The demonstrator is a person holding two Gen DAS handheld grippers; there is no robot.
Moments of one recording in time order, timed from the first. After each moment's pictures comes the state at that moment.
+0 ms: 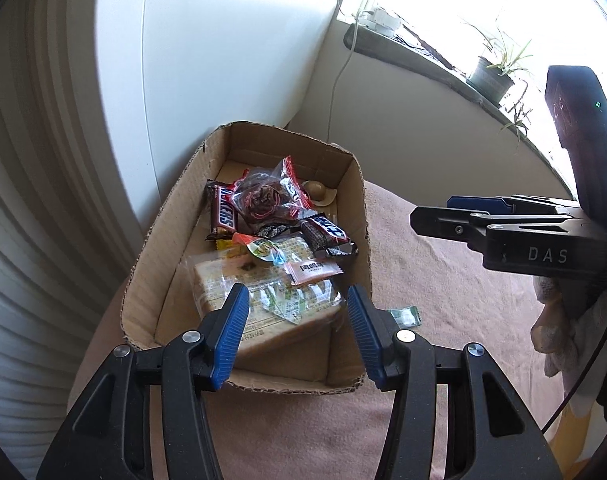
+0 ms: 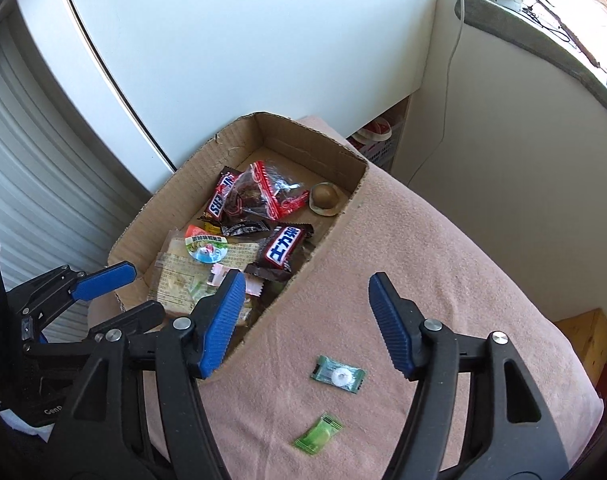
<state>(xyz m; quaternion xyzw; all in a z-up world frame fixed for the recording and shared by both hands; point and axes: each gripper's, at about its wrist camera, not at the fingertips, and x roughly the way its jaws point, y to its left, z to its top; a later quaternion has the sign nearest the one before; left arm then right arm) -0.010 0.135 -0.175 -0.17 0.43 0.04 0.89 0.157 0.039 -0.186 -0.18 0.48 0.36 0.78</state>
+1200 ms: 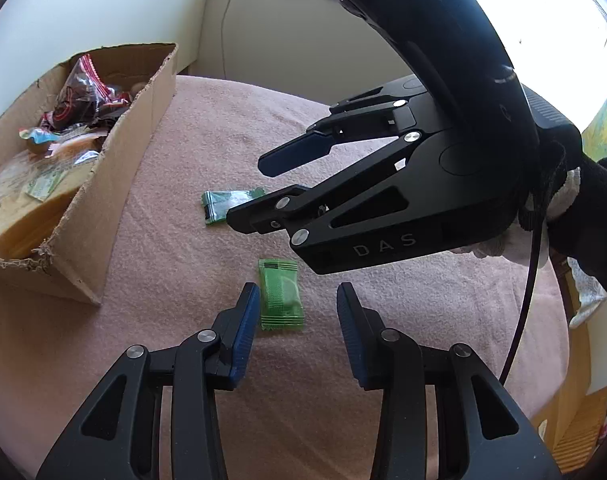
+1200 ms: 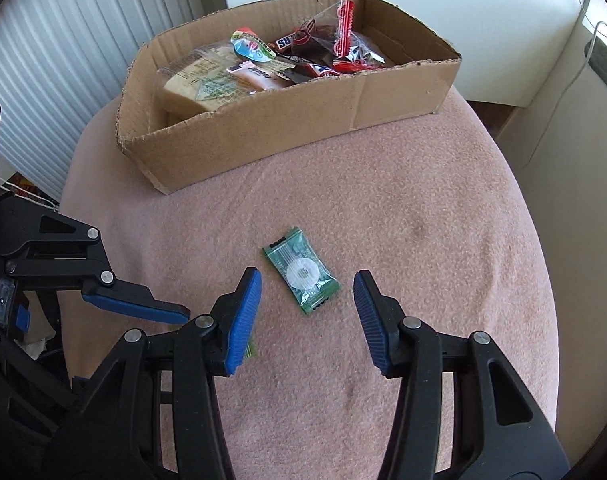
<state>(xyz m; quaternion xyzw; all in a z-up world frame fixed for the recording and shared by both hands) -0.009 -0.026 -0.255 -0.11 0.46 -0.07 0.88 0.134 -0.012 -0.291 -0.36 0.42 0.54 0.64</state>
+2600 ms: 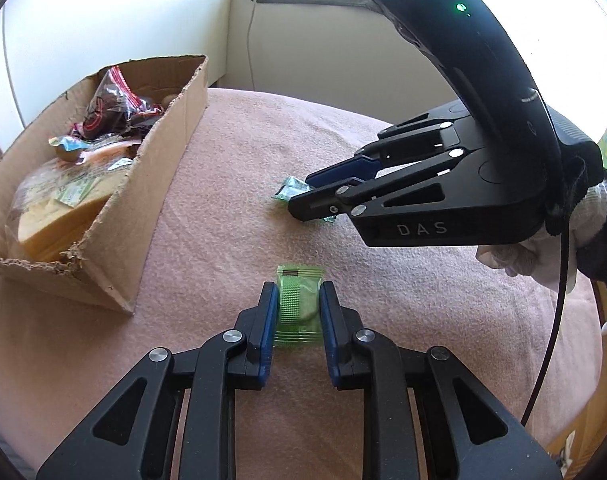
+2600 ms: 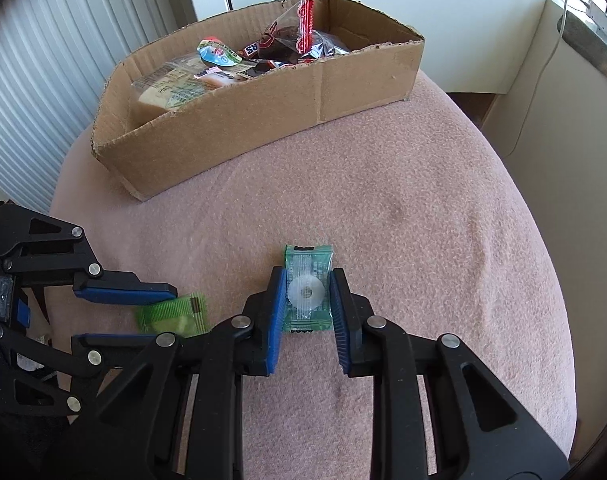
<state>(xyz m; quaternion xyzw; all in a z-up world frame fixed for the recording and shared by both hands) -0.010 -0.028 -0.258 -0.09 0.44 -0.02 0.89 0.156 -0.030 -0.307 -0.31 0.42 0.51 0.68</state>
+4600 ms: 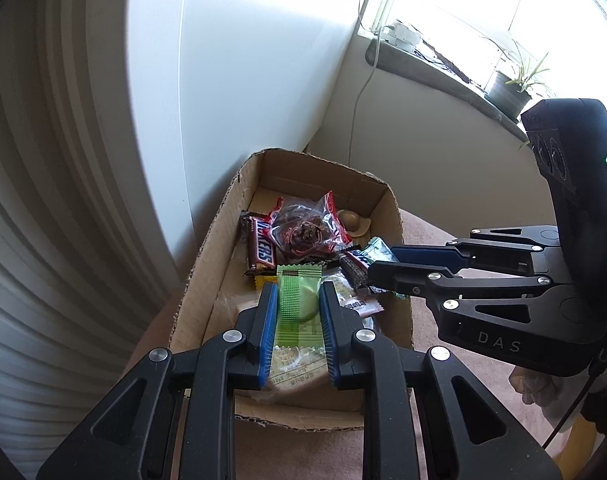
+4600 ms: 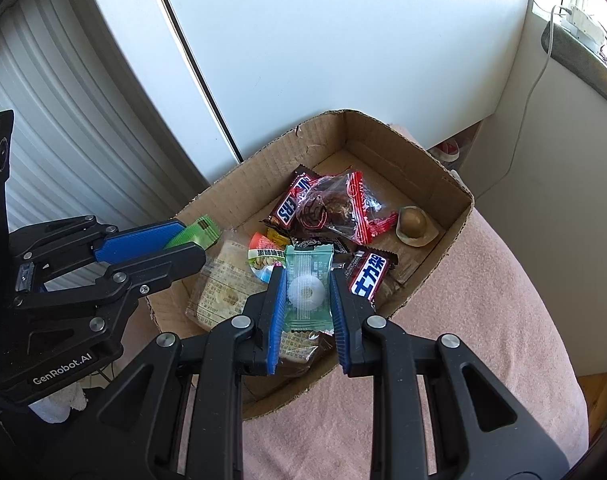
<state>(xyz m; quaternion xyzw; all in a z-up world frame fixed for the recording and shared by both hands) 0.006 0.159 -0.172 -0.16 0.42 0.06 0.89 0.138 0.106 -0.214 -0.22 0.46 0.46 0.73</state>
